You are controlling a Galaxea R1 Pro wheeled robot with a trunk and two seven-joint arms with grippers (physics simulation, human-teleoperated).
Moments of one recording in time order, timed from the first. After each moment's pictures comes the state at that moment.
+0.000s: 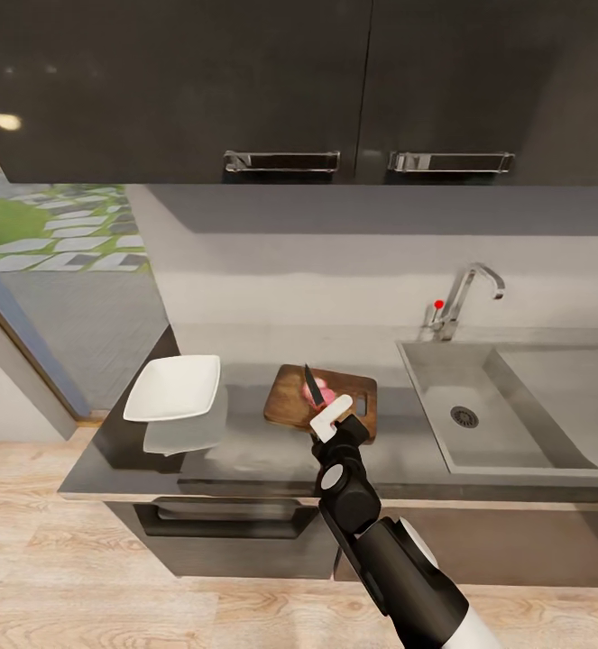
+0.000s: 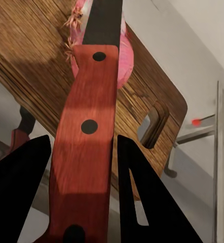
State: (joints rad) left arm 0.32 0.07 -0.02 -0.55 0.30 -0.55 0.01; right arm -0.51 0.14 0.55 -1.42 0.55 0.89 -0.11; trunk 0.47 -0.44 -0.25
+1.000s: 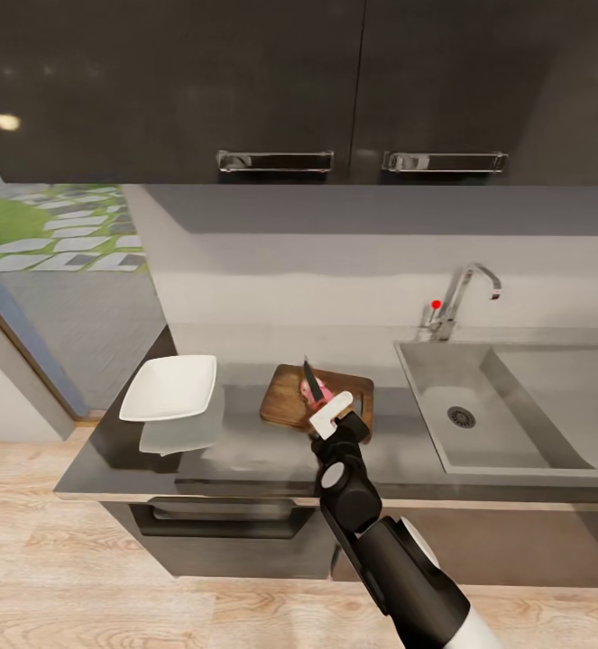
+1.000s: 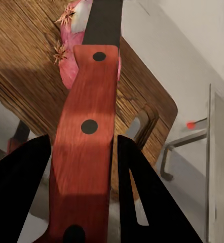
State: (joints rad) left arm 0.32 0.07 -0.02 -0.55 0.30 -0.55 0.01; right arm -0.51 0.14 0.55 -1.44 0.56 0.89 -0.11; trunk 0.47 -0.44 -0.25
